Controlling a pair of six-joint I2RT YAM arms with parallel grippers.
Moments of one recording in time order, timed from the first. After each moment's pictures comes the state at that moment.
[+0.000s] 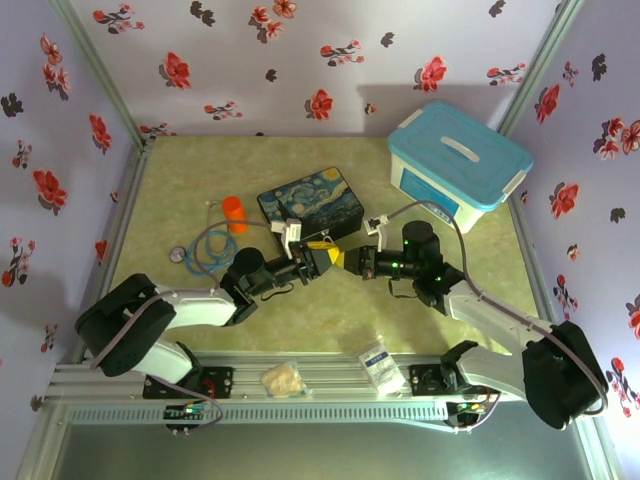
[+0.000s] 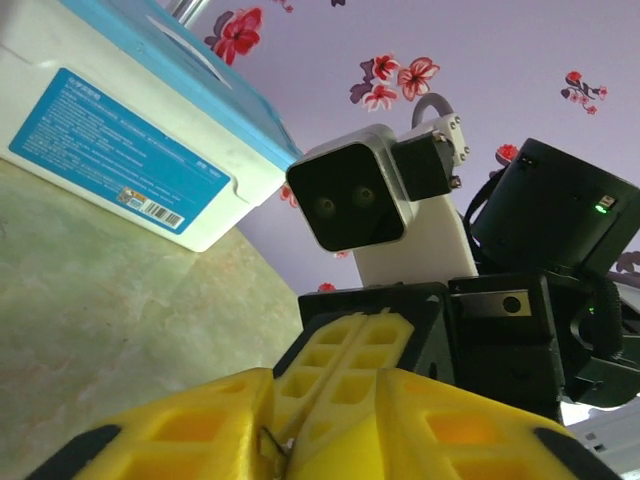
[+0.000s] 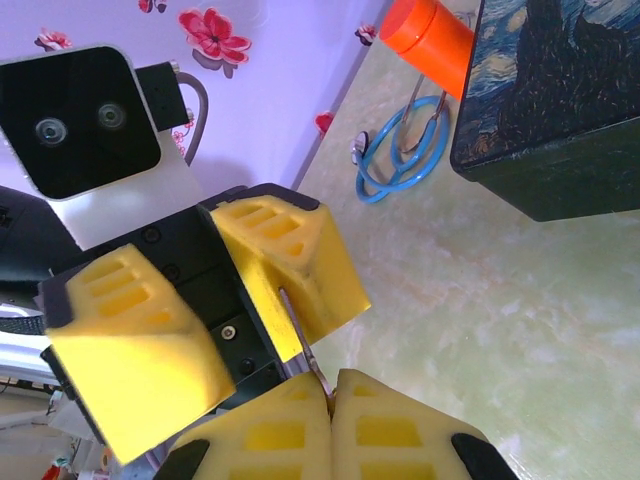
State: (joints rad) left arm -0.86 1.46 0.44 1.11 0.34 -0.80; right arm 0.56 1.11 0.52 0.26 -0.77 0.74
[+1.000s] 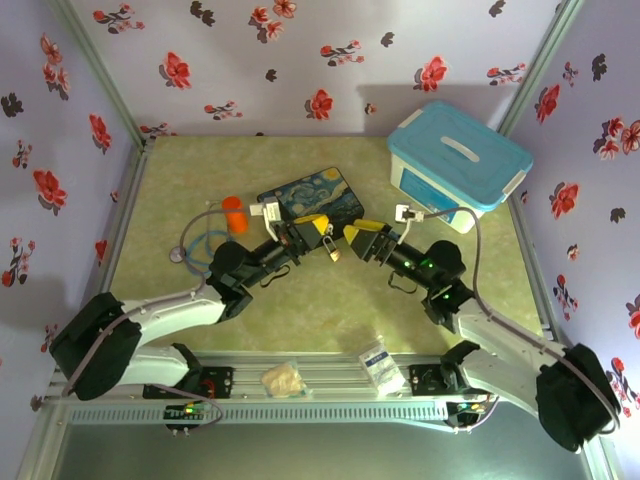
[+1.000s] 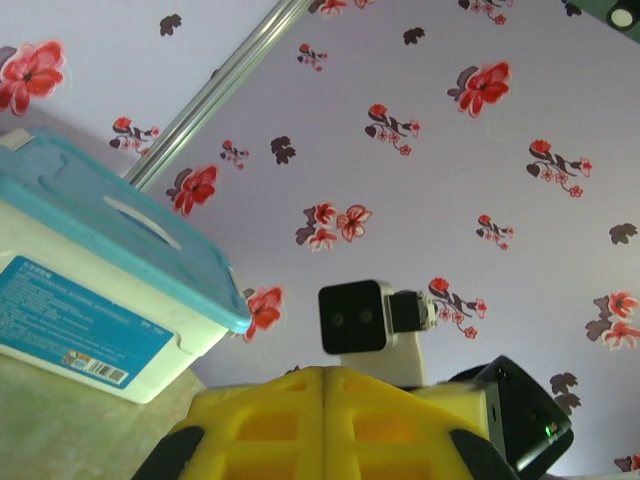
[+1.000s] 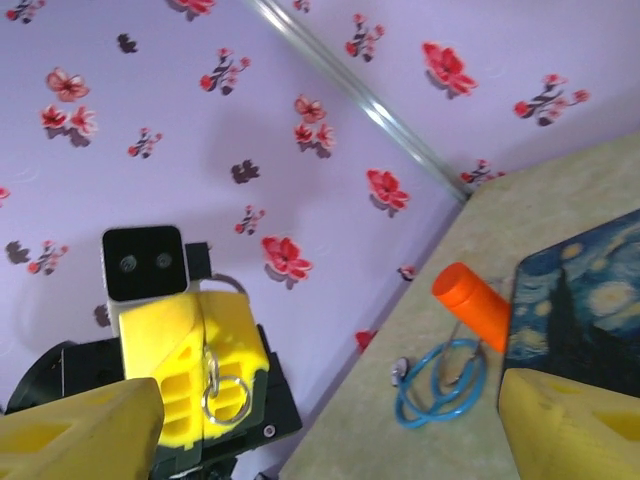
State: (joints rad) left arm -0.86 1.29 0.53 1.10 0.20 -0.85; right arm 0.61 0.99 0.39 0.77 -0.43 0.89
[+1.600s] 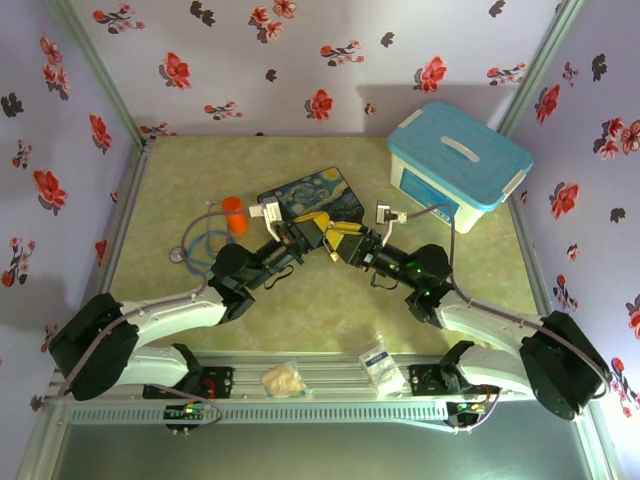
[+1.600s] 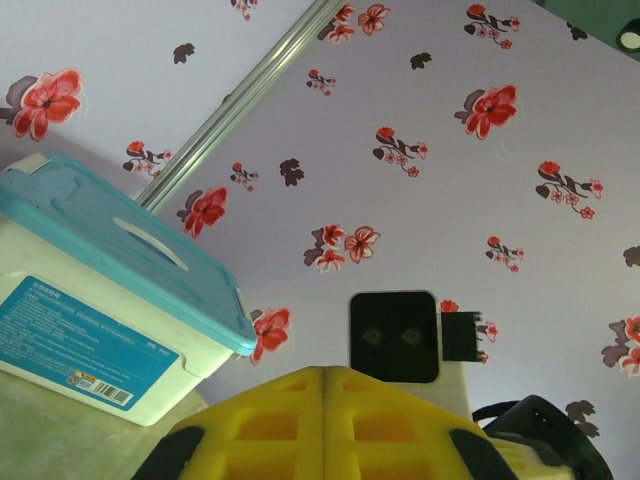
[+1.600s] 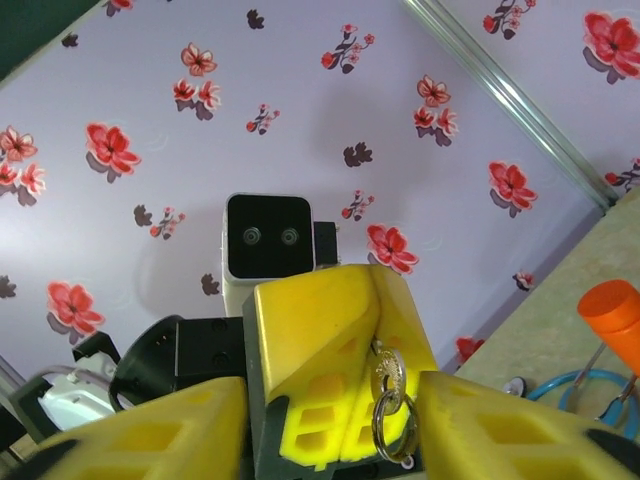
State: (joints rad) left arm -0.90 1.28 0.54 1.09 0.10 -0.83; right arm 0.73 1.14 0.43 1.06 -0.46 0.93
